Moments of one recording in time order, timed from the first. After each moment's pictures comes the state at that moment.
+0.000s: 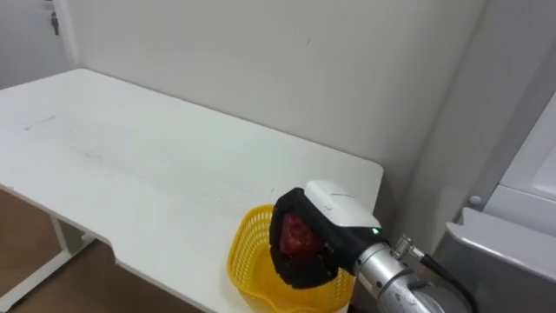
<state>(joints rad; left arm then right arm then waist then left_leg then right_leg) 0.12 0.28 0.01 1.14 0.36 0.08 -0.16 -0.47 -0.35 0.44 0.12 -0.60 0.02 0.06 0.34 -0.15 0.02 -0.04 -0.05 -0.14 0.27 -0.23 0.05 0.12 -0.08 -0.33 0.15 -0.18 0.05</state>
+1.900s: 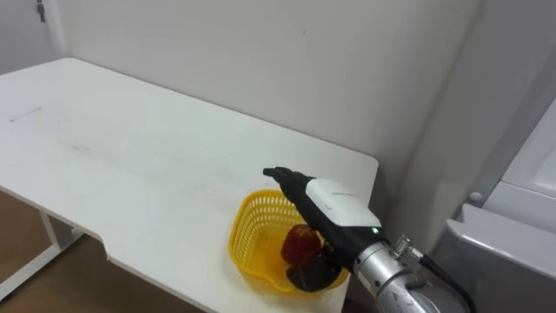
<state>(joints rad) 0.11 0.29 0.01 1.14 0.37 0.08 -0.14 -0.49 -0.35 0.45 0.15 -0.61 0.02 0.01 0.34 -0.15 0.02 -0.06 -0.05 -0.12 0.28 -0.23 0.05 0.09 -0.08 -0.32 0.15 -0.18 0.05</state>
